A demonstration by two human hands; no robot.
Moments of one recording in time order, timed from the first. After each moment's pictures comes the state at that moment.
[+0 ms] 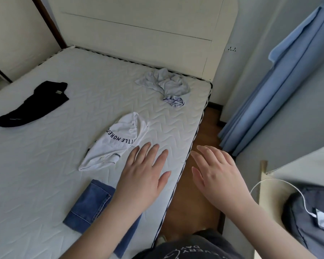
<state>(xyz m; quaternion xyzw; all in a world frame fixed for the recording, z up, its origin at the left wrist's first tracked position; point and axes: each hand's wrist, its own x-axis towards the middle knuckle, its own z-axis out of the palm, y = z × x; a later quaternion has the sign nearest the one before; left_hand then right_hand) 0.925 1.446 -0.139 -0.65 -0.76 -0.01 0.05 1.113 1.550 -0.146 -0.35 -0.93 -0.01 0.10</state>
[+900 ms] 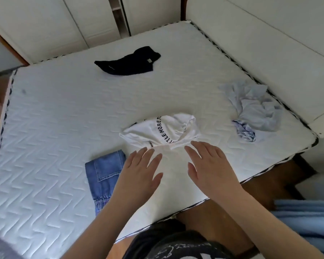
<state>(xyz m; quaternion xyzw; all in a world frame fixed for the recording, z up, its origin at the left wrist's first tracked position) 0.907 1.544 -0.187 -0.33 -0.94 0.00 0.05 0.961 1.759 -0.185 0.03 -0.99 0.06 0.09</state>
